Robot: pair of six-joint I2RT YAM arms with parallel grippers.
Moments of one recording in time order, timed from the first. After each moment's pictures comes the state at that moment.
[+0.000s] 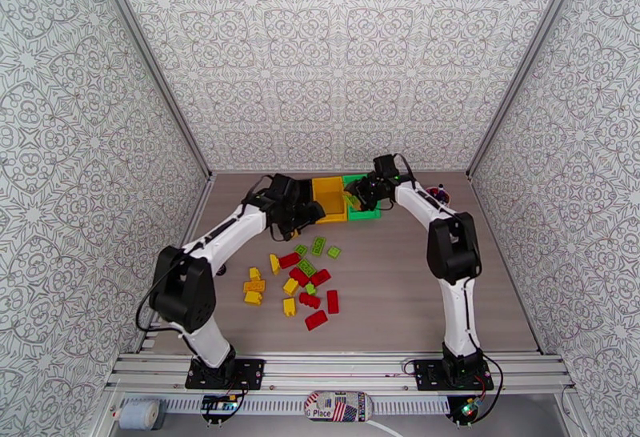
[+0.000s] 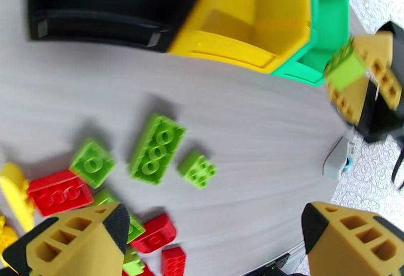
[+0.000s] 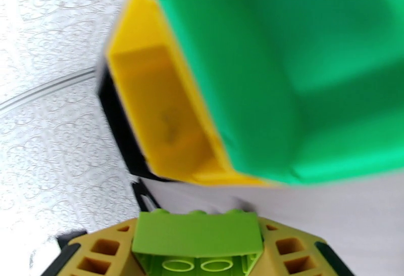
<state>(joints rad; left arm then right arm) -0.38 1.70 1.37 -0.67 0.29 -0.85 0.32 2.27 1.97 -0.55 -0.62 1.07</state>
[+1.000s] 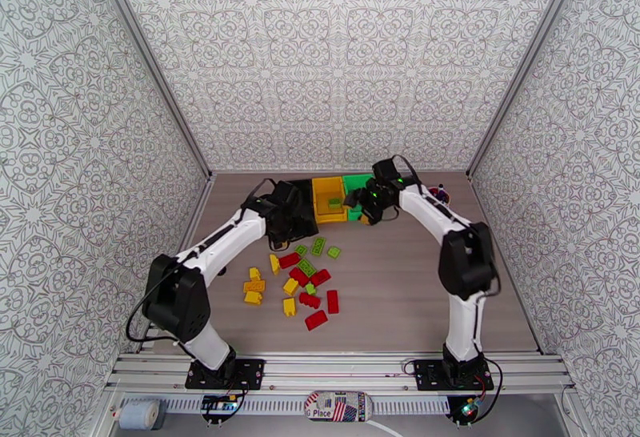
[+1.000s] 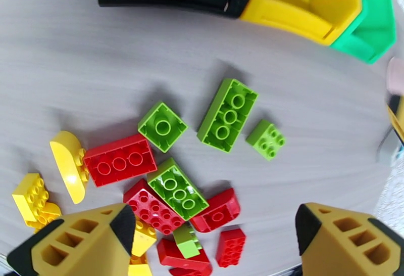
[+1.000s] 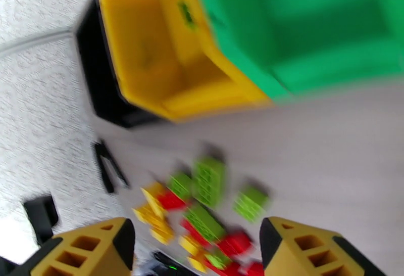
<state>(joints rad) -0.46 1.70 1.38 -0.87 0.11 -0.70 0.36 1.92 1.62 -0.78 -0.48 0.80</state>
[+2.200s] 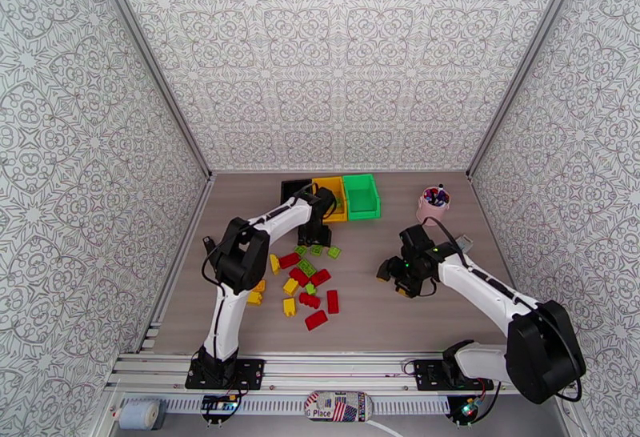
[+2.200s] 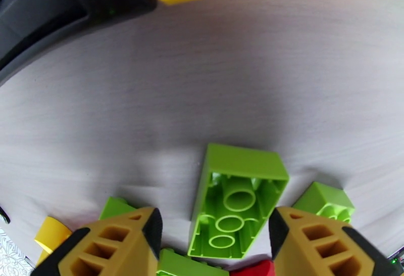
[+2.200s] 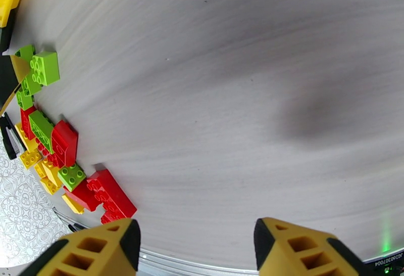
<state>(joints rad) -0.55 2.22 1.79 -1.05 0.00 -0.47 0.39 1.31 0.81 -0.77 -0.32 0.89</state>
